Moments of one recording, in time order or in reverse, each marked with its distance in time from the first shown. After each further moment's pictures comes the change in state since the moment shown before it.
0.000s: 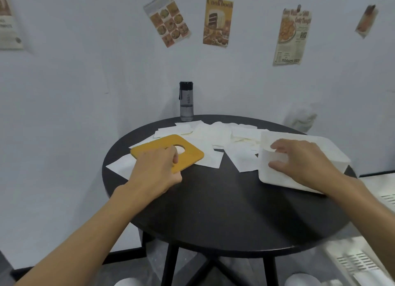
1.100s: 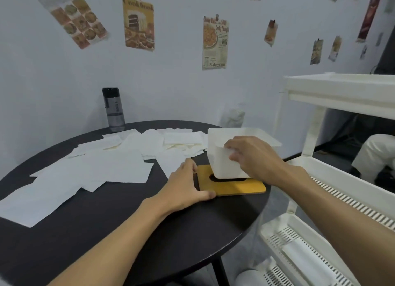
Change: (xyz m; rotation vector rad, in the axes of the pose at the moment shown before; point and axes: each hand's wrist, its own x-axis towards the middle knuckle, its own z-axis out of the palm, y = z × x) left_hand 0.057 0.167 0.115 -0.569 -0.349 0.274; right_hand -0.005 0.072 -0.032 -0.054 0.070 -0.045
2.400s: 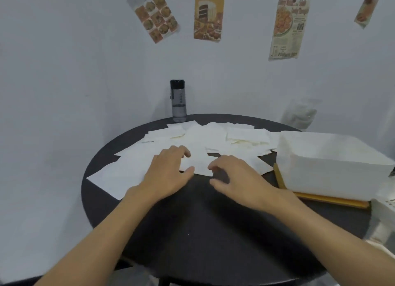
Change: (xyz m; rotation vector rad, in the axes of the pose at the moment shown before) left_hand -0.066 -0.096 -0.118 0.363 0.332 -0.170; right_hand 0.032 -0.138 0.092 0.338 -0.164 -0.324
